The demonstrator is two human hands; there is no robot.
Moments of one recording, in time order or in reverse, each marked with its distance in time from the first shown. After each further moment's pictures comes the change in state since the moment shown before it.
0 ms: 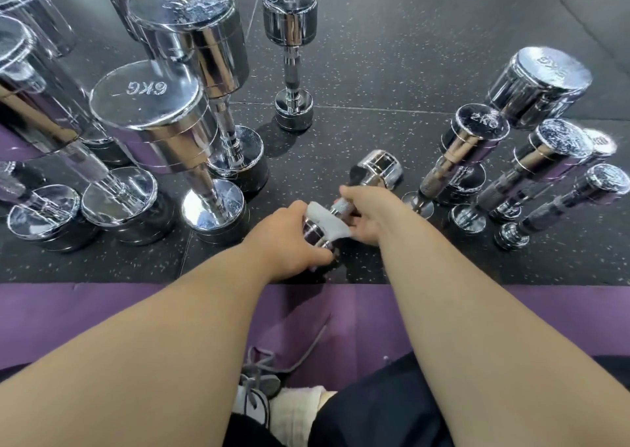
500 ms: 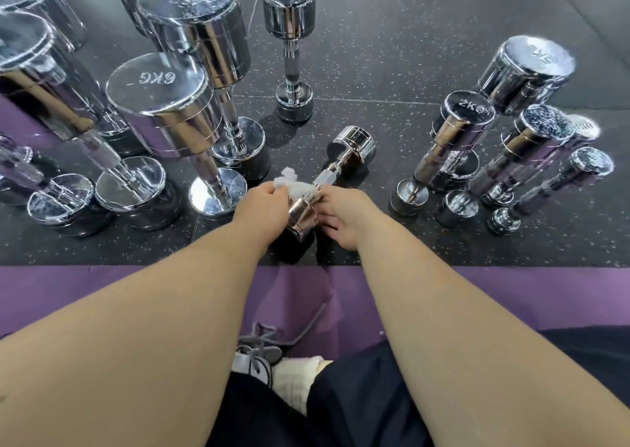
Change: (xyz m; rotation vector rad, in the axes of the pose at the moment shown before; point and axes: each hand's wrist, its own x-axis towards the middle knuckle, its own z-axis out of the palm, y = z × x) left_hand -0.003 -0.004 -0.013 -0.407 0.241 -0.247; right_hand -0.001 0.041 0.011 -0.123 -0.087 -0.052
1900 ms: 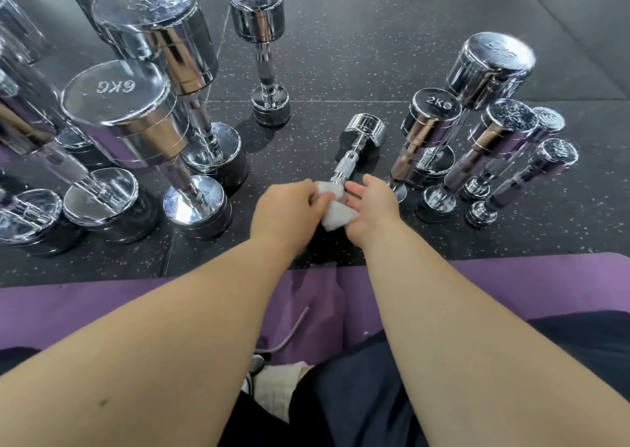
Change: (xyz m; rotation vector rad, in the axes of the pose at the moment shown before) left_hand -0.013 0.031 0.042 0.417 0.078 0.418; right_hand -0.011 -0.011 -0.041 0.602 0.226 -0.076
